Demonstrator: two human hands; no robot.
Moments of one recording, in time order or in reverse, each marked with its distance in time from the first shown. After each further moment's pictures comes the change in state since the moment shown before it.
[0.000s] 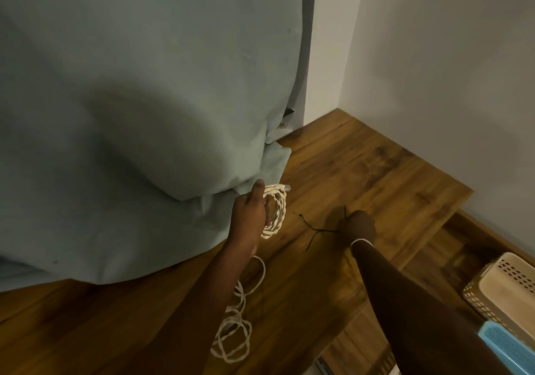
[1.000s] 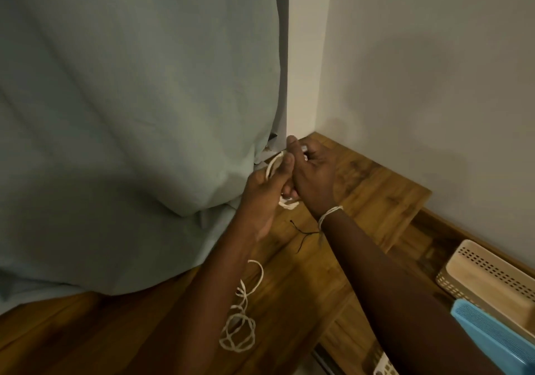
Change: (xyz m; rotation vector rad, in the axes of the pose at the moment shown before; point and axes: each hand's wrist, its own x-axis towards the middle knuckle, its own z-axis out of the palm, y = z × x) left_hand -0.076 0.064 0.003 -0.130 -0.453 0.336; right_hand -0.210 -0.167 -0.139 1.125 0.240 -0.928
